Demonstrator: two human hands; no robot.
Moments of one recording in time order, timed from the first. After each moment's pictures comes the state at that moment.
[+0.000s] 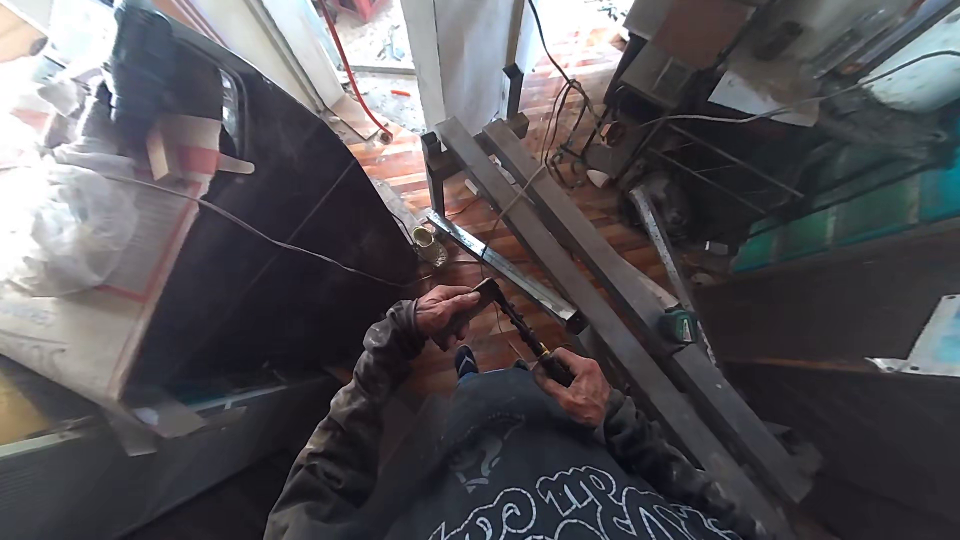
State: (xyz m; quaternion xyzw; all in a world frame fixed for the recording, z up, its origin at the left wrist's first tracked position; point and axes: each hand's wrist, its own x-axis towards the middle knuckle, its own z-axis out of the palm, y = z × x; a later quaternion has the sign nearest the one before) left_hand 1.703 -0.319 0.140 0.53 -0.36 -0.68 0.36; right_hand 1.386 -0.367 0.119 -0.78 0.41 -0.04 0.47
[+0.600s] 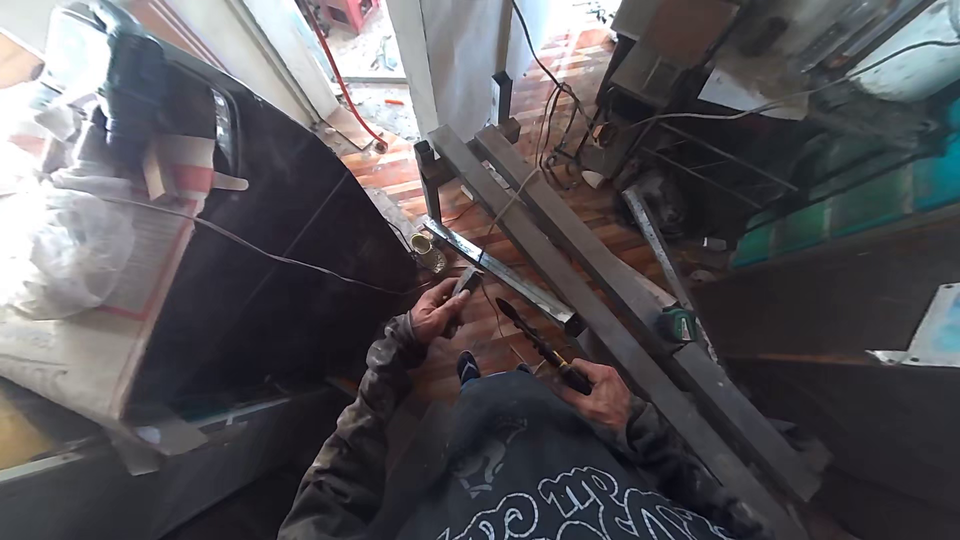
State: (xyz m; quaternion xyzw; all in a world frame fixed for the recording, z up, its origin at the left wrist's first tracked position) left_hand 1.696 -0.320 0.120 0.60 -0.41 -0.54 0.43; right_hand 1.352 -0.381 0.118 -0.79 0.41 -0.01 0.46
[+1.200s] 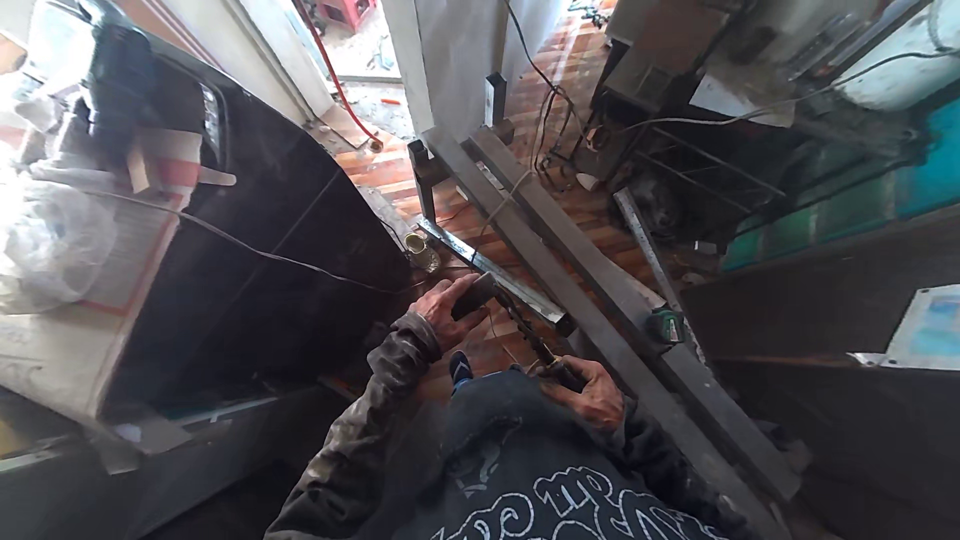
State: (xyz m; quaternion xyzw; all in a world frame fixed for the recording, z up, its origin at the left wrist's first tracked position) left_hand 1.663 -0.333 0.144 0.75 -0.55 -0.31 0.20; right_hand 1.352 -0.381 0.124 -0.68 0.36 -0.13 0.62
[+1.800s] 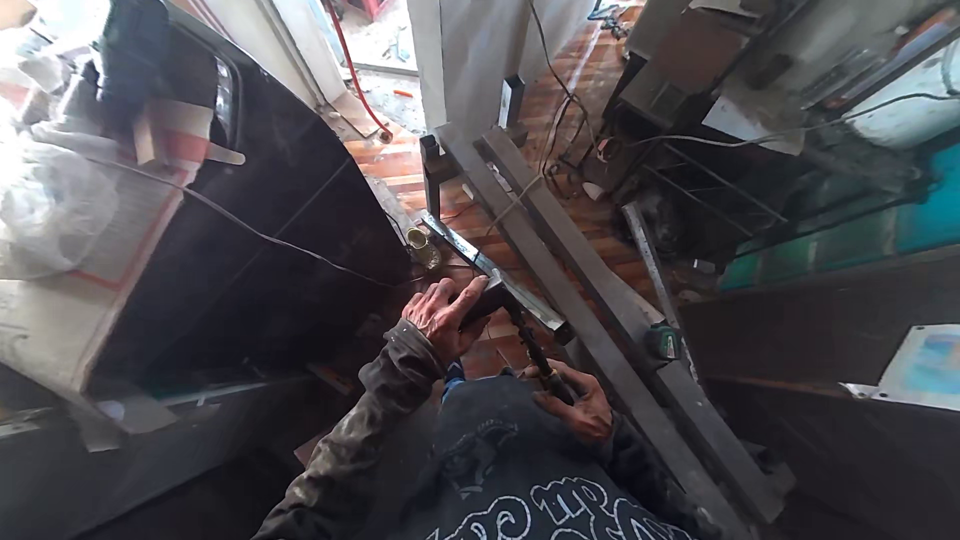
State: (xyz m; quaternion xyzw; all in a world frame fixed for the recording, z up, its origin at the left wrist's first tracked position) left_hand 1.650 -0.312 0.155 0.72 -0.65 -0.02 0.25; right_hand 1.362 -0.373 0.106 -0.68 0.27 -0.24 0.64
